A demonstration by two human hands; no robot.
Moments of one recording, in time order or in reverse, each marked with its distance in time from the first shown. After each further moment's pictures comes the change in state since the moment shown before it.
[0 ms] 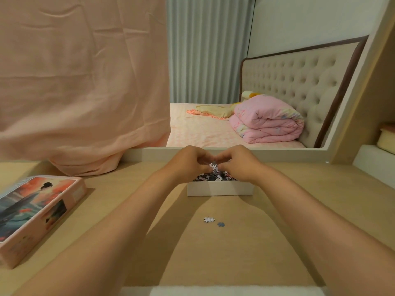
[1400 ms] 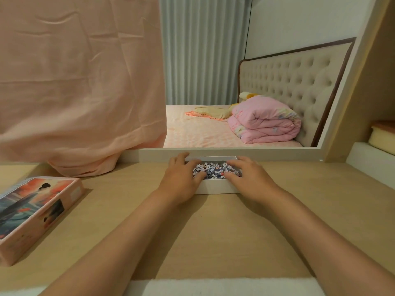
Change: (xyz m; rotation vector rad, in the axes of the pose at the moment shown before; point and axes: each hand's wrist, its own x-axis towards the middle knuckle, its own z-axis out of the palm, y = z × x) left_hand -0.027 -0.016 0.035 0.321 0.178 -0.077; right_hand -0.042 0.038 0.001 -0.259 0.147 0.020
